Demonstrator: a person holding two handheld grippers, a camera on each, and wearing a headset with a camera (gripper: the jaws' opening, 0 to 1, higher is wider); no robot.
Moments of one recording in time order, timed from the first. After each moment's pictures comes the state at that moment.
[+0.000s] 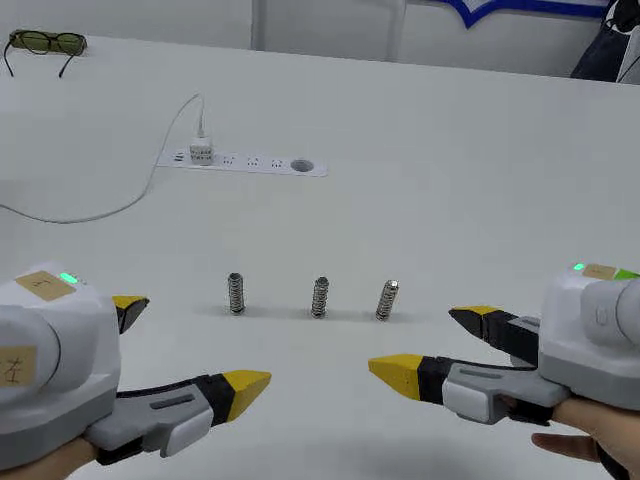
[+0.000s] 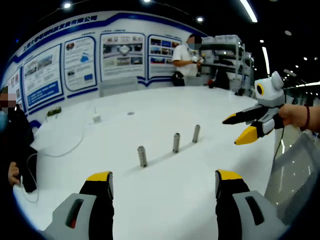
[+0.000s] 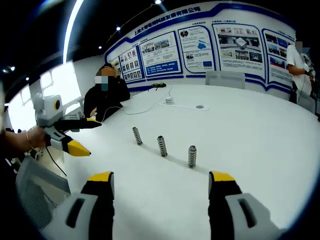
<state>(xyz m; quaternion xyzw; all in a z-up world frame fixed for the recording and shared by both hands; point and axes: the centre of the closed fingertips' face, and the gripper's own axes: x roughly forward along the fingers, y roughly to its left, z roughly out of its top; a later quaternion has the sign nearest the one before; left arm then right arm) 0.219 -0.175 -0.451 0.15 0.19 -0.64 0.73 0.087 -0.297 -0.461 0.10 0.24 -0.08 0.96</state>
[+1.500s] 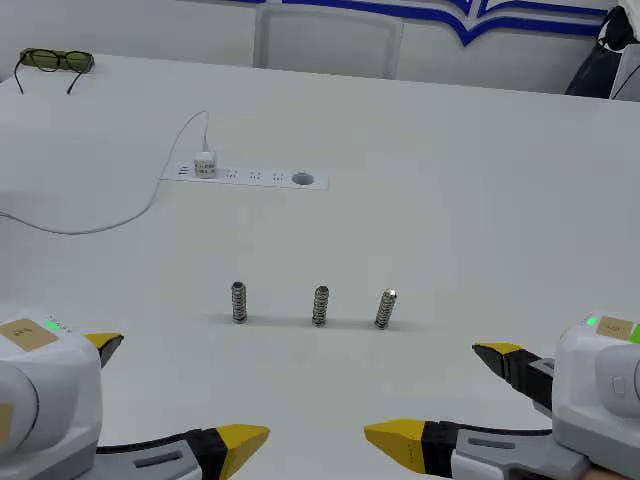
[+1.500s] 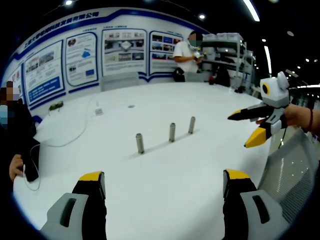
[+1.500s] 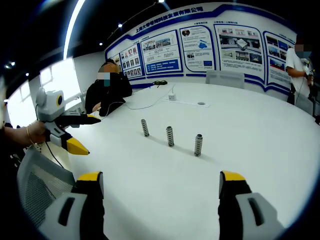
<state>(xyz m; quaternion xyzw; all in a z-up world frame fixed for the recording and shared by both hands) 0.205 -0.147 -0.457 0.15 0.20 -0.64 0.73 0.066 -0.270 -0.461 0.09 0.25 -0.09 0.96</state>
